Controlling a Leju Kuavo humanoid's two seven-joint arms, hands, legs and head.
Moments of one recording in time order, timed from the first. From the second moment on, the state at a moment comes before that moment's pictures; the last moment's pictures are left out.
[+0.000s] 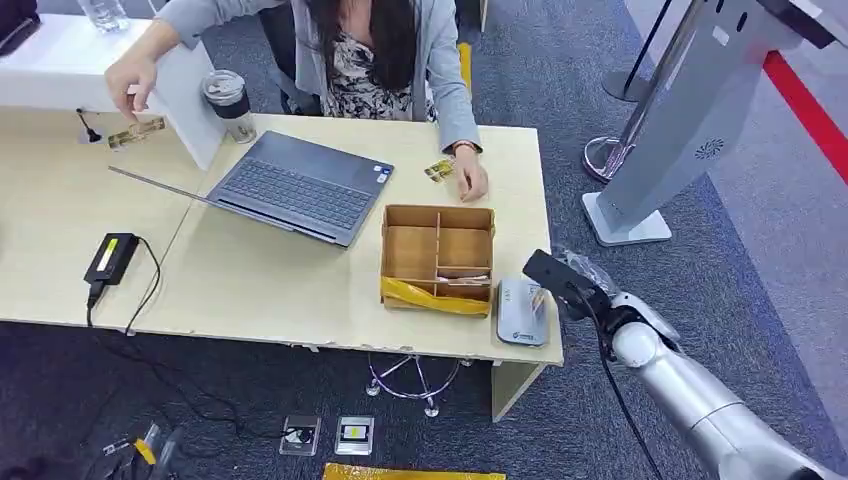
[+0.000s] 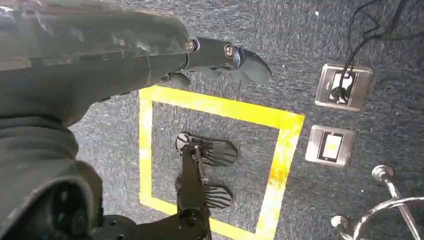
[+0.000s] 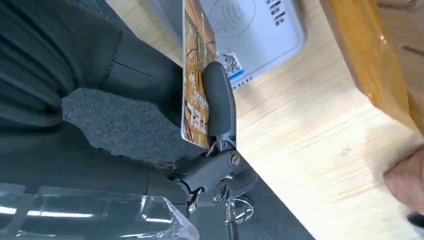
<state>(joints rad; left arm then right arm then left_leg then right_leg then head) -0.20 0.33 -0.27 -0.20 0.57 -0.18 0.10 -0.62 -0.40 0.61 -0.89 0.45 0.02 -0.02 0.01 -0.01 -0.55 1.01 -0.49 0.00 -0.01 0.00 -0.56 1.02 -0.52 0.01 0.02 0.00</state>
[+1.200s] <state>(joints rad) -0.19 0.33 -0.29 -0.20 0.58 -0.18 0.08 -0.81 -0.41 0.61 -0.78 0.50 -0.02 -0.11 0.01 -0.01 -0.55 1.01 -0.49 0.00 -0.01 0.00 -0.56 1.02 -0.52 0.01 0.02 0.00</state>
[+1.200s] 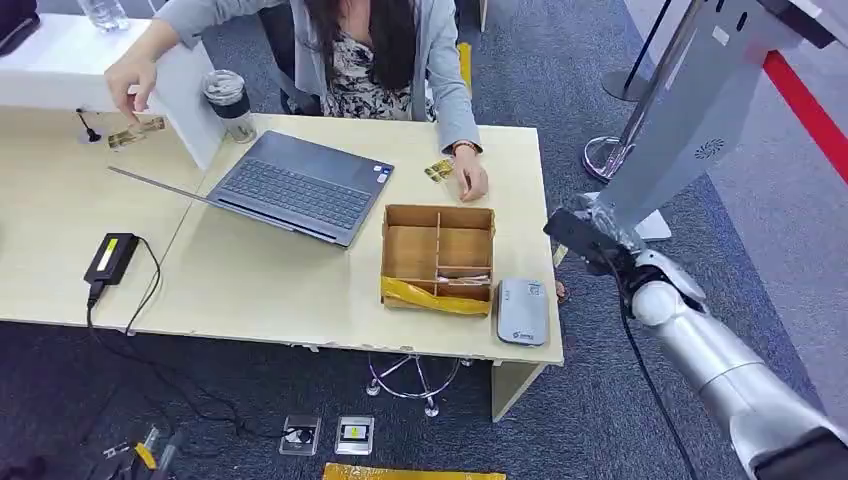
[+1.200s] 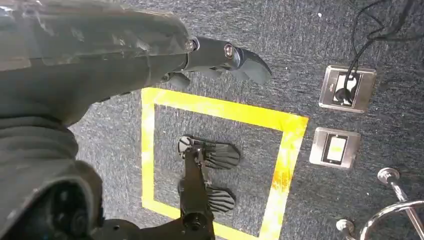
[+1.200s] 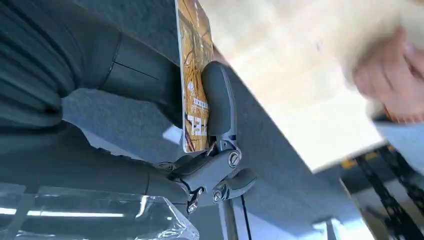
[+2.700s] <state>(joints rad) -0.29 0.27 -0.39 -0.20 0.51 -0.13 0.10 -1.00 -0.11 0.65 -0.57 0.59 -0.10 -0.14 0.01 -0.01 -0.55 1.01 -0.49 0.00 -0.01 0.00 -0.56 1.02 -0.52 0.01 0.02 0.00</state>
